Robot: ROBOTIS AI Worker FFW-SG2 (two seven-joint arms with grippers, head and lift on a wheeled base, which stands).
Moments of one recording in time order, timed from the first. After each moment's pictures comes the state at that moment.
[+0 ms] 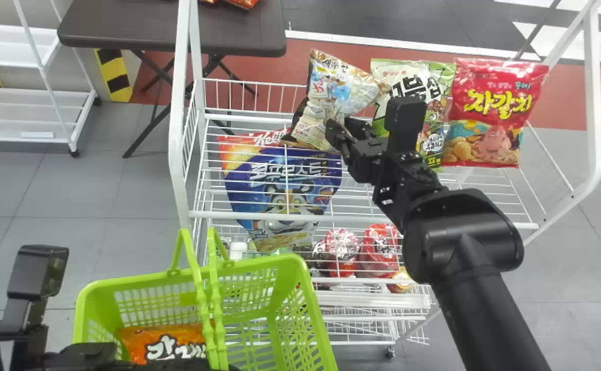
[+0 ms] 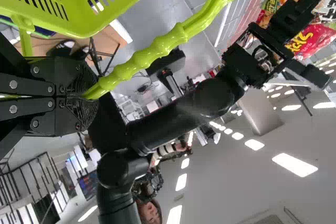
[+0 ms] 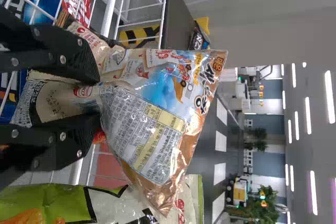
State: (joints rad) left arm 0.41 0.14 0.08 -2.23 0.06 1.30 -1.57; right arm -0.14 -0.13 0.11 -1.49 -0.13 0.28 0.17
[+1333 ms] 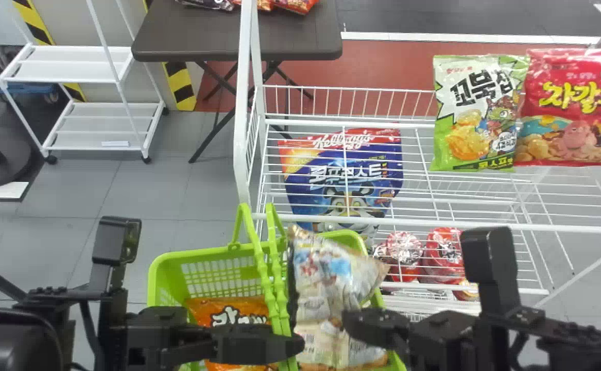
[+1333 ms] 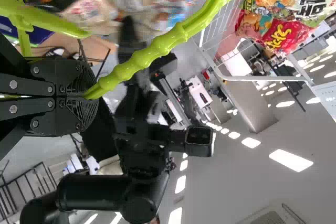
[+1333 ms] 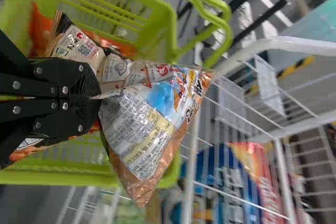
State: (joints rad) left arm 0.34 0.14 0.10 -2.23 0.07 1.32 -1.57; right arm 0.48 -0.15 0.06 -2.52 -0.38 1.38 0.32
